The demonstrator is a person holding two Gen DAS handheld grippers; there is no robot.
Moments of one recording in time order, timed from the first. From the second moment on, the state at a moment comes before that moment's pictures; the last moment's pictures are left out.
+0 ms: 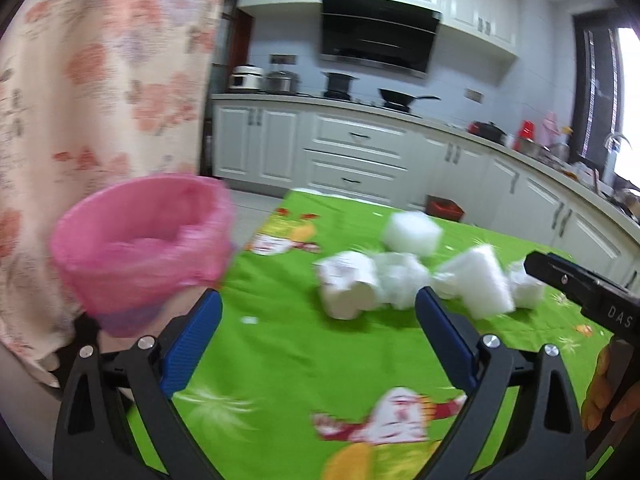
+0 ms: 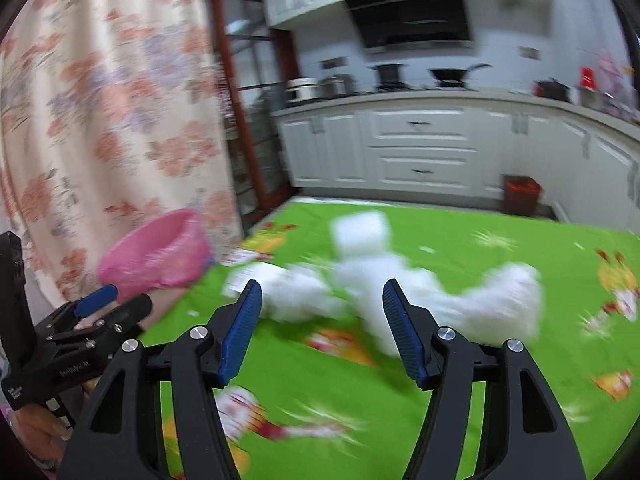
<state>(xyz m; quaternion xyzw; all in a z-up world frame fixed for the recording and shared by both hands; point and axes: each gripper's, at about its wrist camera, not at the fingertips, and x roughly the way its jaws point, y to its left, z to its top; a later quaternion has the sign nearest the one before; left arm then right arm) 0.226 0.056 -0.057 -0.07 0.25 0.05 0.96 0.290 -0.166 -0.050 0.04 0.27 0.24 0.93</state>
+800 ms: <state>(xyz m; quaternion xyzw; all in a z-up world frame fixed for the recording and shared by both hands) 0.273 -0.039 -0.092 -0.05 0.30 0.00 0.95 0.368 -0.267 -0.106 0.09 0.34 0.14 0.93</state>
